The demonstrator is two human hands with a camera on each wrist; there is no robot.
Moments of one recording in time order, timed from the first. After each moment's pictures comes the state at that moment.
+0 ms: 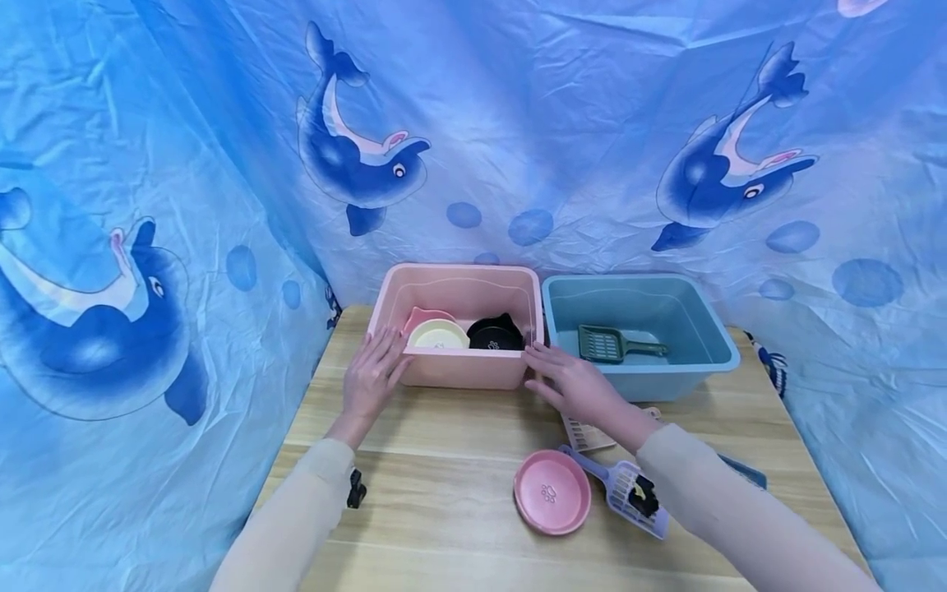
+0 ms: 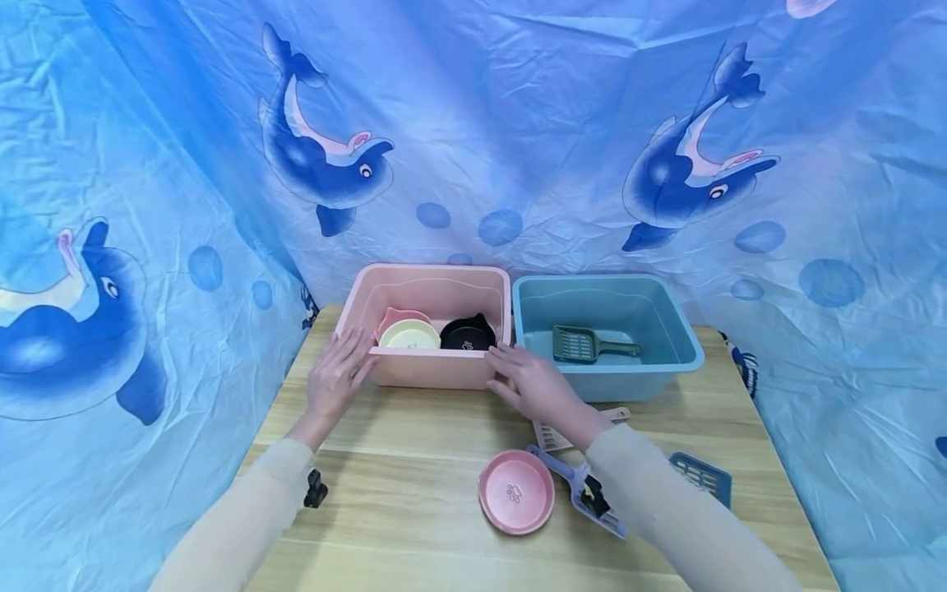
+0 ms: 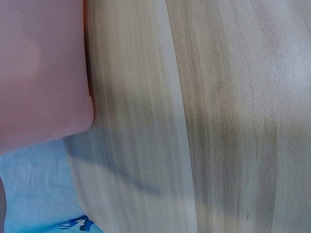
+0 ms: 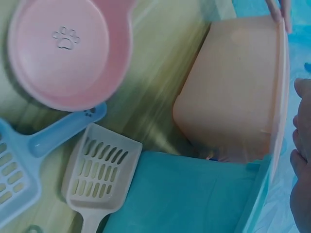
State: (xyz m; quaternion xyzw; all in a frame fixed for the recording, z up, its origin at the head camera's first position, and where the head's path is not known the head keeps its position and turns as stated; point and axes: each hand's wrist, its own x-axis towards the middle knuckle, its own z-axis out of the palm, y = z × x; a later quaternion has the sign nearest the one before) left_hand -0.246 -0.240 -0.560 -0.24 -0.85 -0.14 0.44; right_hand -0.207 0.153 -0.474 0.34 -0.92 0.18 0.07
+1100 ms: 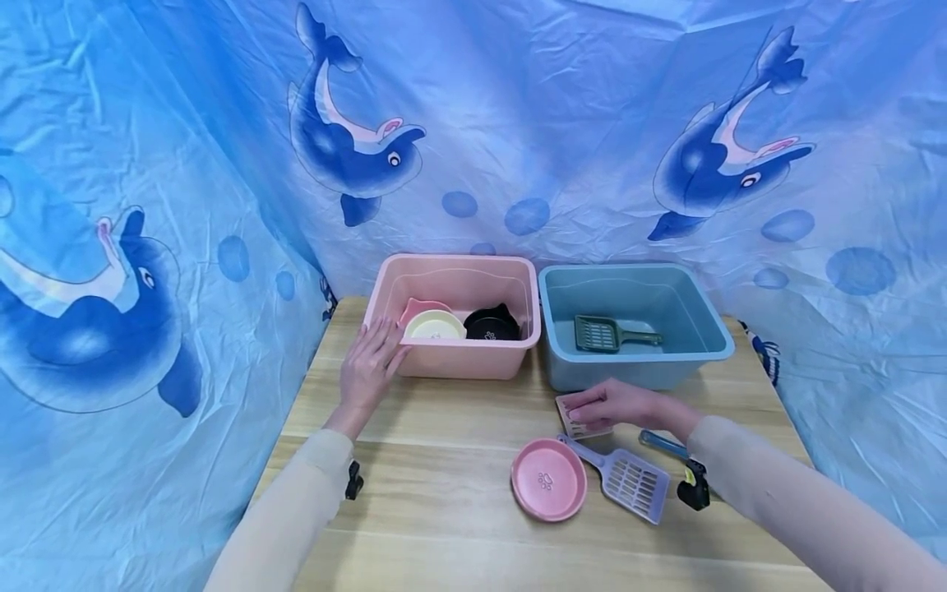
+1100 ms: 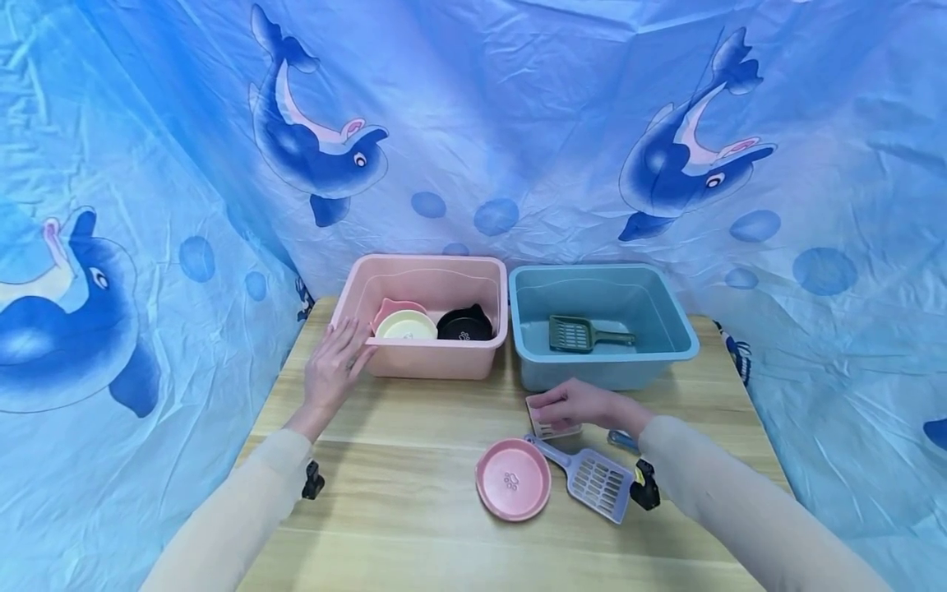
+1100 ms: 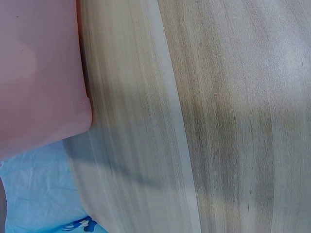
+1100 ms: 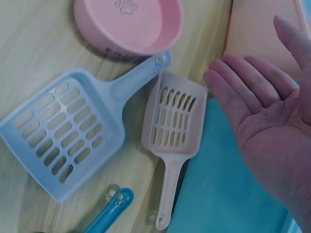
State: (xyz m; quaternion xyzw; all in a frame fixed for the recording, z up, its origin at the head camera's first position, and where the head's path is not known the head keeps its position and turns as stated) left_hand -0.247 -0.235 -0.558 -0.22 -0.86 -0.15 0.44; right_hand -0.204 0.233 -0.499 0.16 -0.78 0.46 -0.39
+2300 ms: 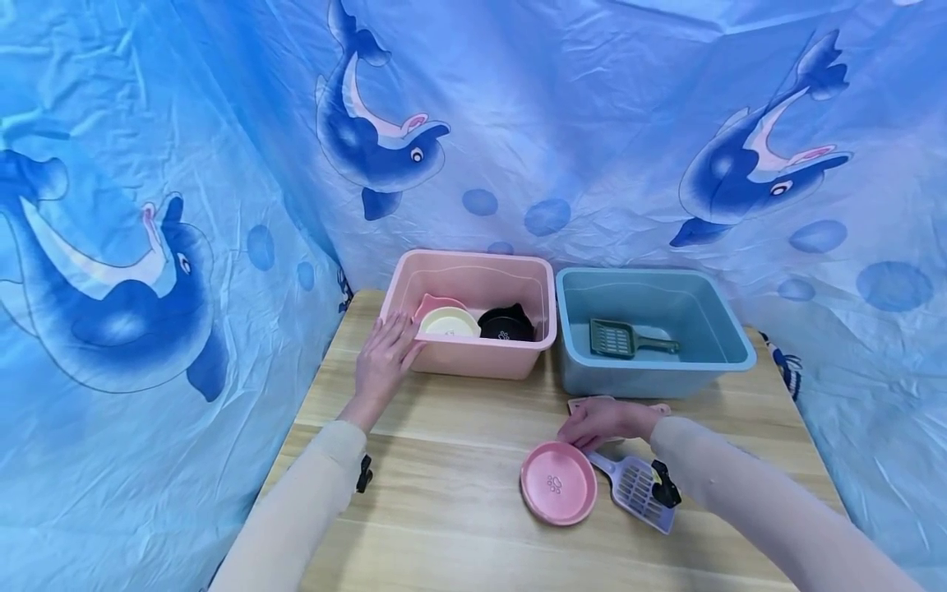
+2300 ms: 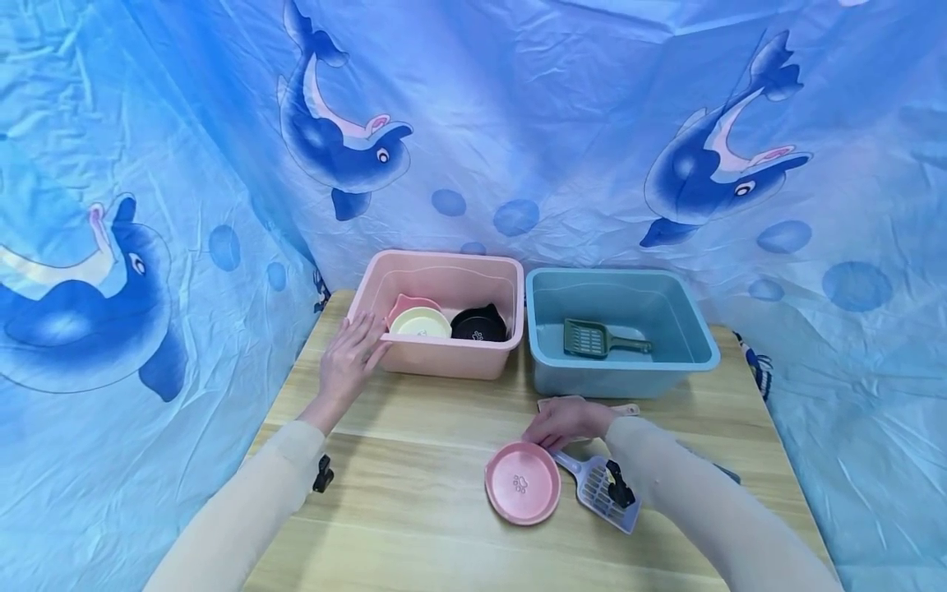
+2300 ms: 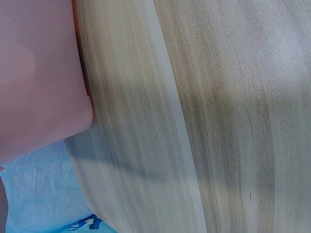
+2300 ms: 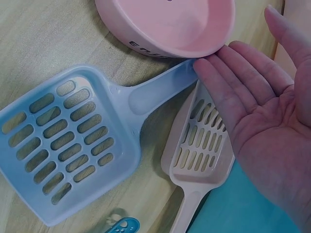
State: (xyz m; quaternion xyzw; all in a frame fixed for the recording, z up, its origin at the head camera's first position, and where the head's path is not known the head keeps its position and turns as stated) left_hand -0.242 -0.237 -0.553 -0.20 -0.88 -0.14 0.40; right_hand -0.215 0.192 -0.543 0.10 -0.78 0.40 -0.47
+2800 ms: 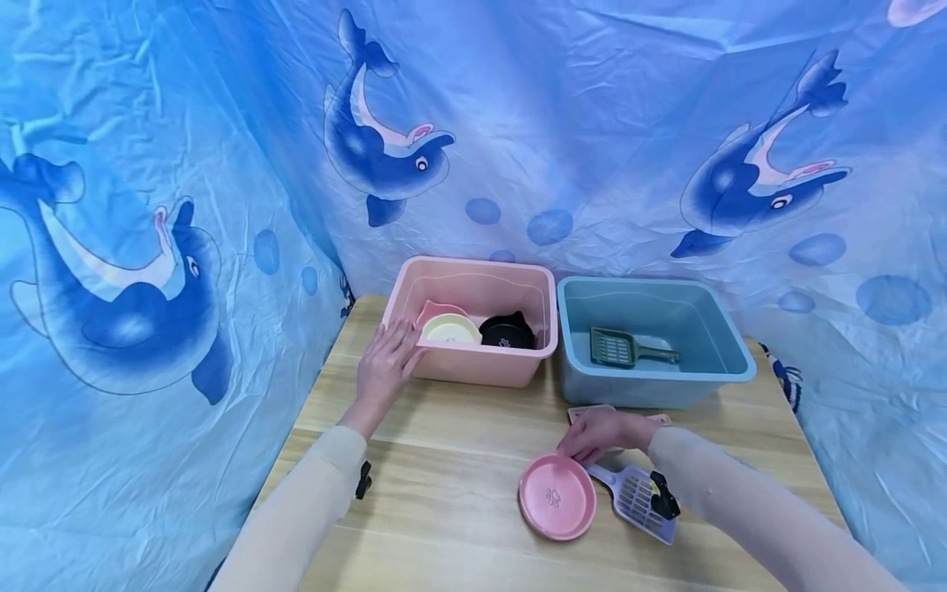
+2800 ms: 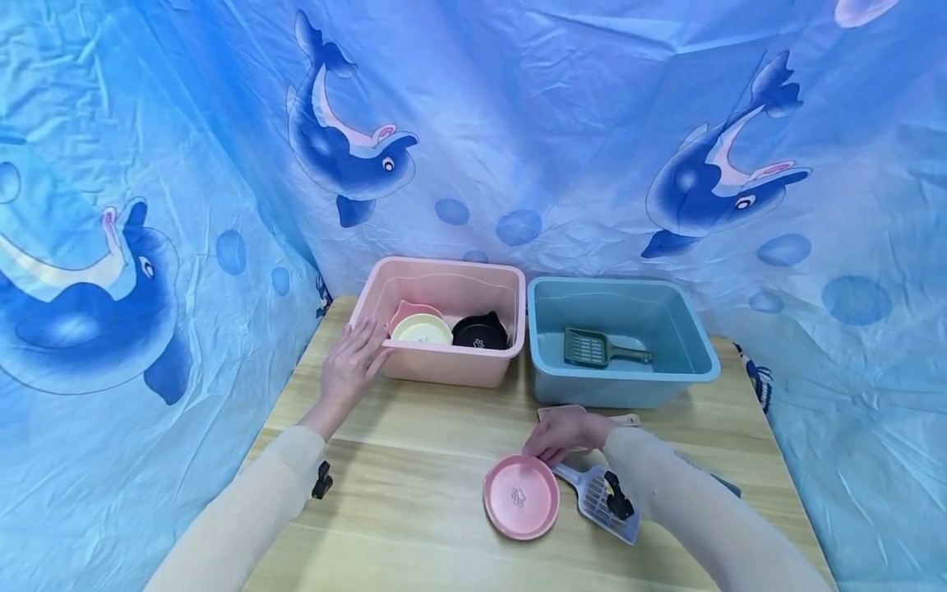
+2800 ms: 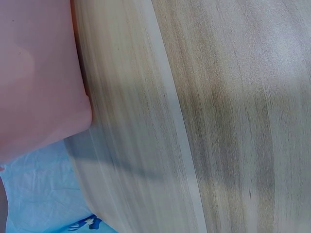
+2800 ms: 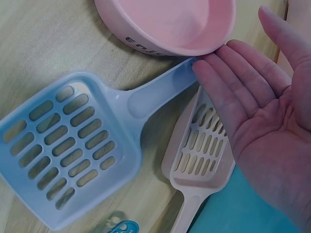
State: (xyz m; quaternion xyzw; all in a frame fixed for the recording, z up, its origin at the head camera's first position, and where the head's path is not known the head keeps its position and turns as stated) left_hand -0.236 -0.236 -0.548 -0.19 -0.89 -0.14 0.39; right_hand -0.210 0.190 -0.547 0.11 -0.81 0.37 -0.45
